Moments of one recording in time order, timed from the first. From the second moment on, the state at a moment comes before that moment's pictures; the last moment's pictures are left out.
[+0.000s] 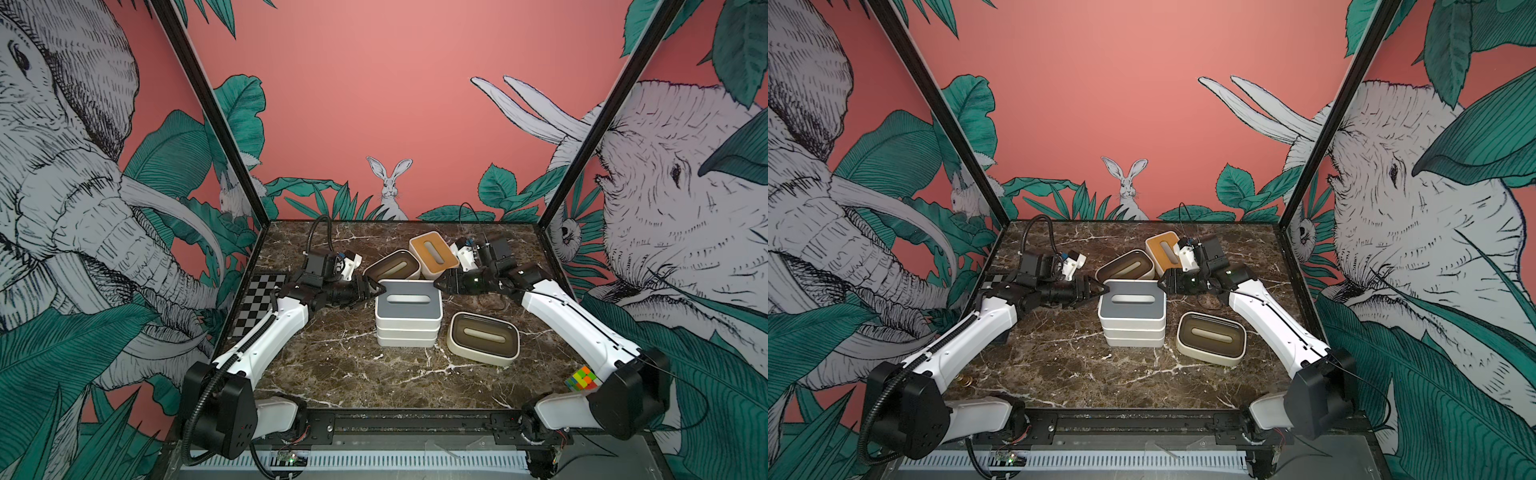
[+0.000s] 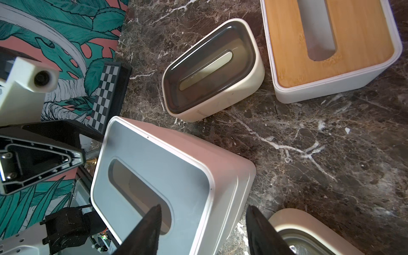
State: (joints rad) left arm -0.35 1.29 0.93 -0.41 0.76 -0.63; right arm 0.45 1.38 1.20 -0.65 -0.41 0.38
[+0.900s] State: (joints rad) left arm -0.35 1.29 0.95 -0.41 0.78 -0.62; right arm 0.45 1.36 1.13 -0.58 -0.47 0.43
